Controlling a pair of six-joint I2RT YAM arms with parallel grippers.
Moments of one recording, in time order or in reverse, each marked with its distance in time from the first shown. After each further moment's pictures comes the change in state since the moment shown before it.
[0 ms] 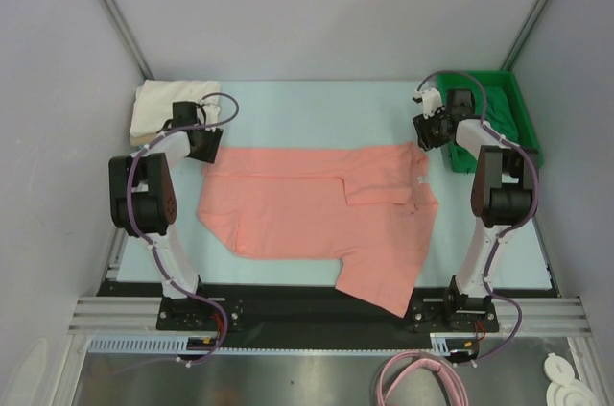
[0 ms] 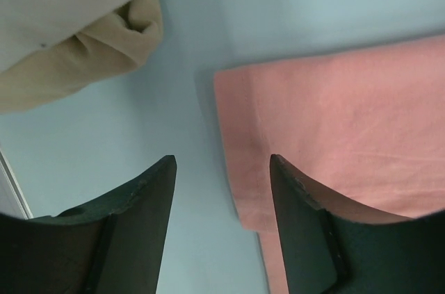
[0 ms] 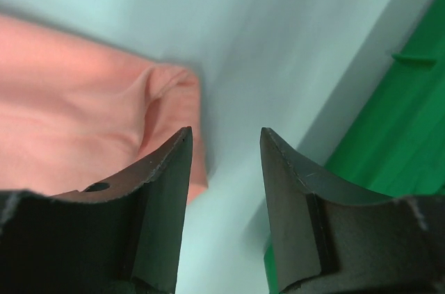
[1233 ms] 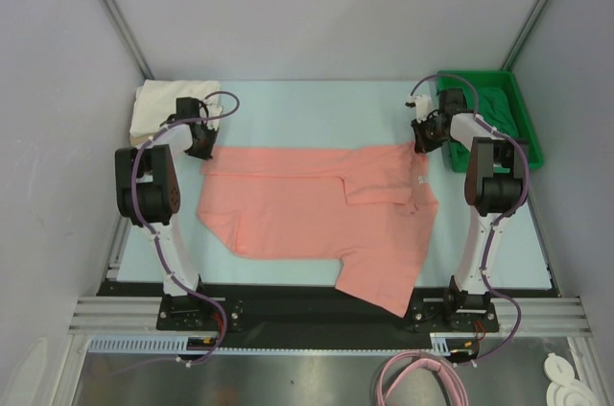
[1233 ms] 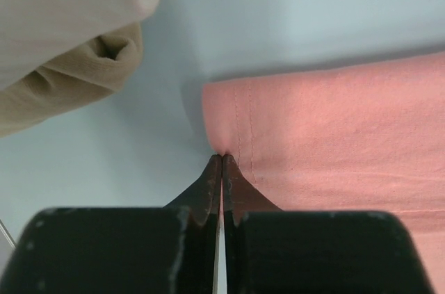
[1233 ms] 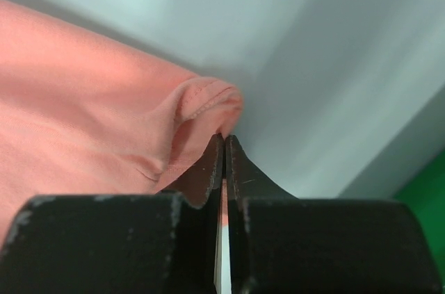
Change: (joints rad) left arm 0.001 0.119 0.137 -0.112 0.009 -0.015; right arm 0.010 0.159 0.158 -0.176 -0.084 -0.015
